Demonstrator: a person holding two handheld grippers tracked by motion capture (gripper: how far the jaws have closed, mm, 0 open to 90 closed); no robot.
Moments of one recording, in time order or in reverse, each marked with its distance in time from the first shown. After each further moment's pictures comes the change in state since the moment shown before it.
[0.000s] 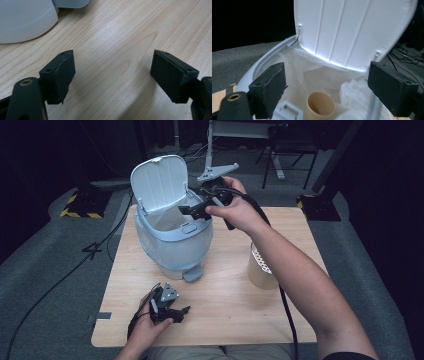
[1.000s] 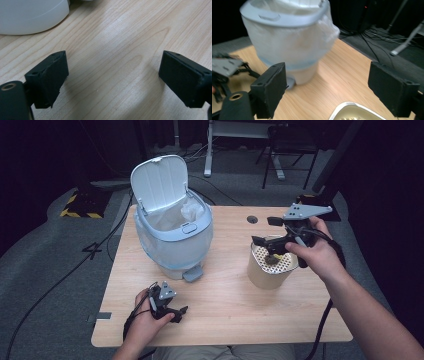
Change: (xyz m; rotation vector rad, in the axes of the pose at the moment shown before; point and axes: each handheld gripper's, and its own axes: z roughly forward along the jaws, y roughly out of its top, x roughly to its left) left arm 0.007 -0.002 -0.001 0.025 0.031 -0.030; right arm 0.001 -0.117 -0.165 0.032 -0.178 0.098
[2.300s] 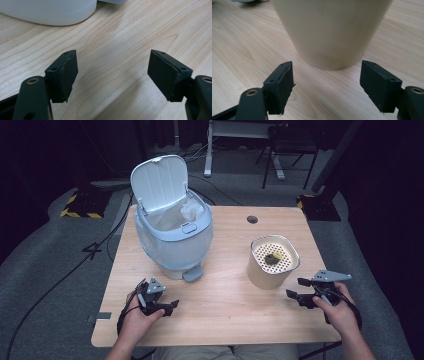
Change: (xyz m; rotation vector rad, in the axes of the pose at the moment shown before) left arm 0.019 -0.004 -0.022 -0.022 0.000 -0.115; right arm -0.023 -0.225 -0.030 0.182 -0.087 0.225
